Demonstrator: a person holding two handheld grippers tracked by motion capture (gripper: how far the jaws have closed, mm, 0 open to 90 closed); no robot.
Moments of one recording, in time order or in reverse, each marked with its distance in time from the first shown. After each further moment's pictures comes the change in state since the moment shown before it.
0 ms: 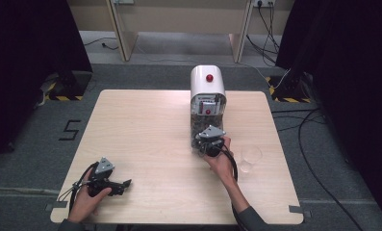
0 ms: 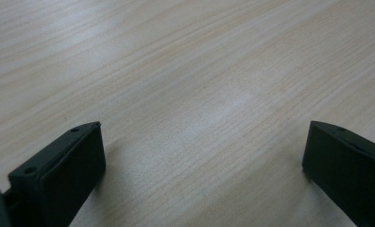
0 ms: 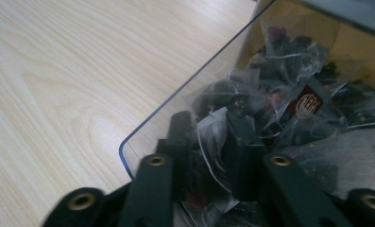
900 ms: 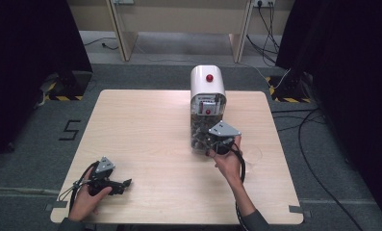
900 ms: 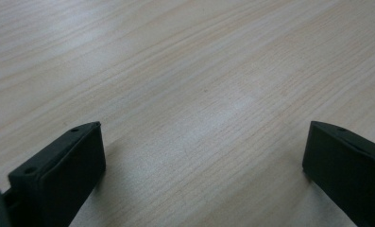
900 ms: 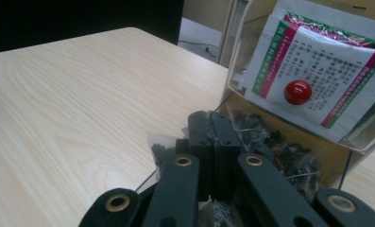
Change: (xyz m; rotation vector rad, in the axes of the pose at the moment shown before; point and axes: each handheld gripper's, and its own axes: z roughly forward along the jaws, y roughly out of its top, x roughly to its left) left arm 0.001 0.002 0.002 0.000 -0.007 0.005; right arm -0.007 0.020 -0.048 -0.203 -0.018 0.016
